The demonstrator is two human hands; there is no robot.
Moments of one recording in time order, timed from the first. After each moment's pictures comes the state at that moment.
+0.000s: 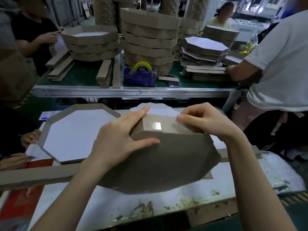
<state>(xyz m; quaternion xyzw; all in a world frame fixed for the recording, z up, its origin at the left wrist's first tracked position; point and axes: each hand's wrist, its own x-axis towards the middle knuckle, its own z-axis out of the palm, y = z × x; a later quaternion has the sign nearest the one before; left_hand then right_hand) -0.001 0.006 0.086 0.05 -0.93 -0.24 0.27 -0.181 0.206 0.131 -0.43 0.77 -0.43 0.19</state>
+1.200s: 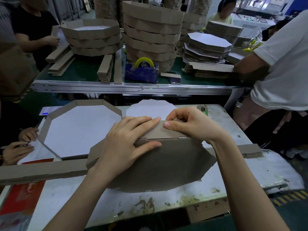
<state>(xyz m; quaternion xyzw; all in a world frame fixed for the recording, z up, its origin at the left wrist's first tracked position) 0.004 0.015 0.063 0.02 -0.93 -0.21 0.30 -0.162 0.176 0.114 -0.46 0.77 -0.40 0.21</state>
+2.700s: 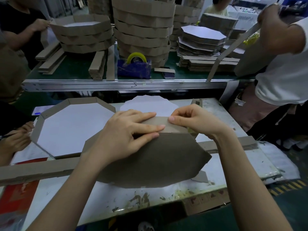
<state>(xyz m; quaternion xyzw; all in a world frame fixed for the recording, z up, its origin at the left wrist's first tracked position) -0.016 0.023 0.085 -0.07 -0.95 -0.20 0.23 -0.181 0.210 0.112 -0.39 0.77 -0.41 0.28</state>
